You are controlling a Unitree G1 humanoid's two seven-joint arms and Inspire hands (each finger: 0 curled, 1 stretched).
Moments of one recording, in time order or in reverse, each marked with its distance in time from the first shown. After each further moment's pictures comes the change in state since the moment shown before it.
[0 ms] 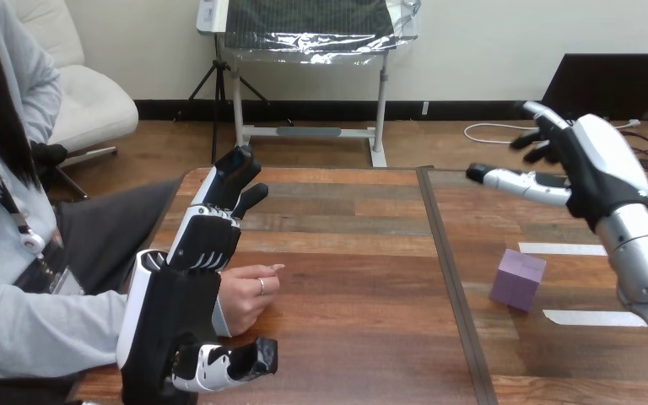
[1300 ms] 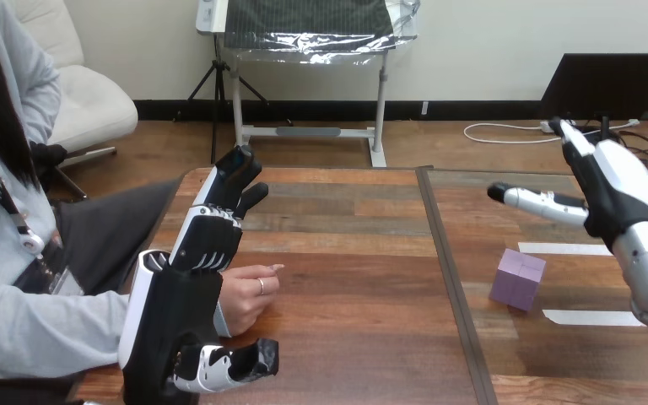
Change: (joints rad) left arm 0.000 -0.002 0.000 0.001 0.001 0.000 -0.005; right arm 0.000 -0.008 -0.020 0.072 -0.021 0.104 0.038
